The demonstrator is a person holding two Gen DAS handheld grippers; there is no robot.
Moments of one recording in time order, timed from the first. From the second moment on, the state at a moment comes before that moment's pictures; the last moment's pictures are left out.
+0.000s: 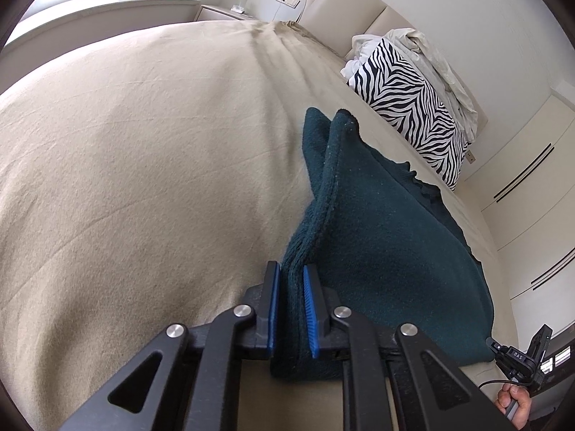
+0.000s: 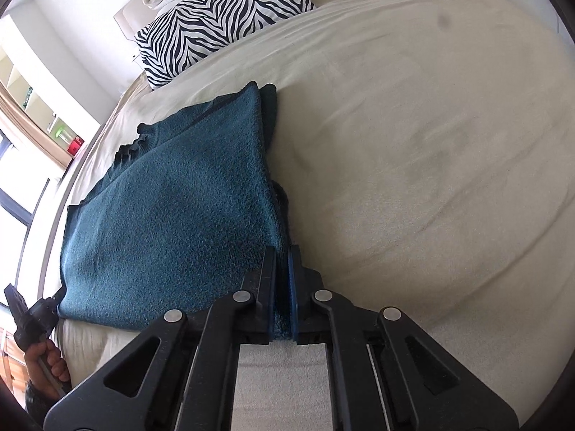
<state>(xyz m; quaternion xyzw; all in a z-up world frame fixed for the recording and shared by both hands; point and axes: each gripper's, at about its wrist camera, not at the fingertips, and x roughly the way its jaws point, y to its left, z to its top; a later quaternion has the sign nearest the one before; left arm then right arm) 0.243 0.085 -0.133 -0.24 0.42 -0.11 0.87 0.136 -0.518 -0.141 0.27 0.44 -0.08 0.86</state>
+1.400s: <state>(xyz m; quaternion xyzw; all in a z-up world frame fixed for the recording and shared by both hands) 0.346 -0.016 -0.111 -0.01 0.40 -0.07 0.91 0.320 -0.457 -0.166 0.49 0.36 0.10 0.79</state>
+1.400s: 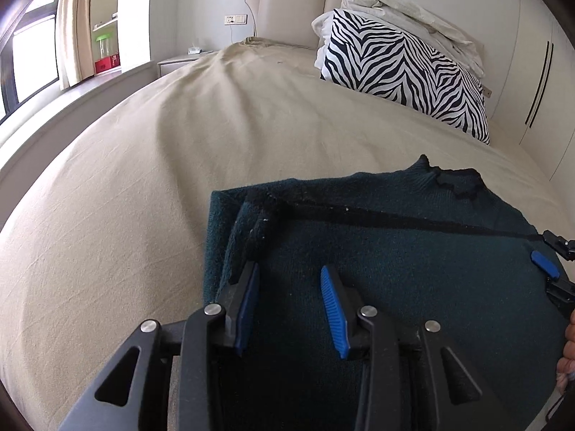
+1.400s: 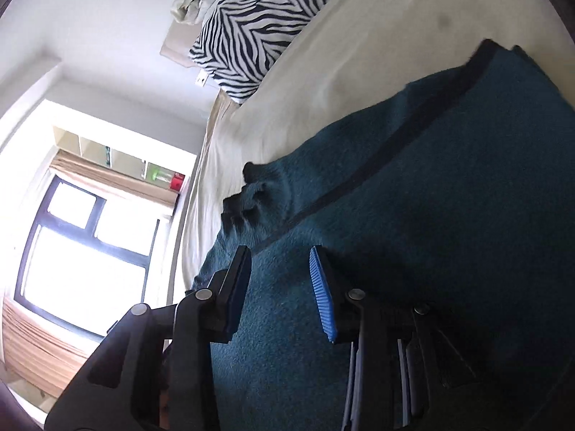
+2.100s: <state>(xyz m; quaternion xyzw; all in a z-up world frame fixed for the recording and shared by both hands) 0.342 -0.017 -0.114 -0.01 0.39 -0.07 0.92 0.252 -0.281 -0.100 0.35 0.42 0.25 0.80</state>
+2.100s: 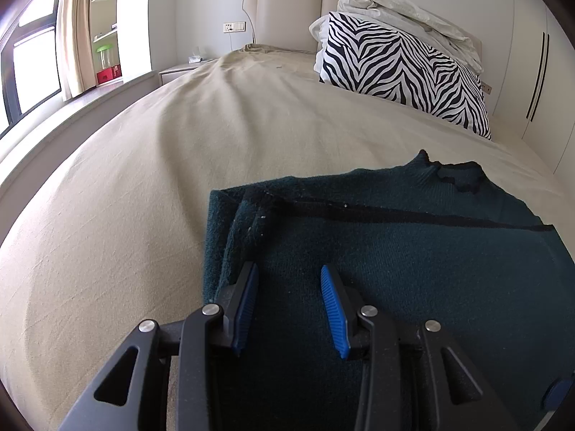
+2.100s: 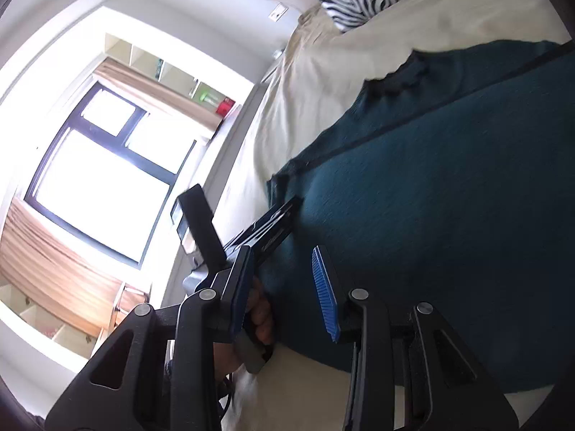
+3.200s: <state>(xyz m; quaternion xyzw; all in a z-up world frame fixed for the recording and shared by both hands) 0.245 -0.106 -0.079 0.00 0.42 -0.19 0.89 0.134 -0.474 -0.178 0.49 0.28 0.07 0.82</state>
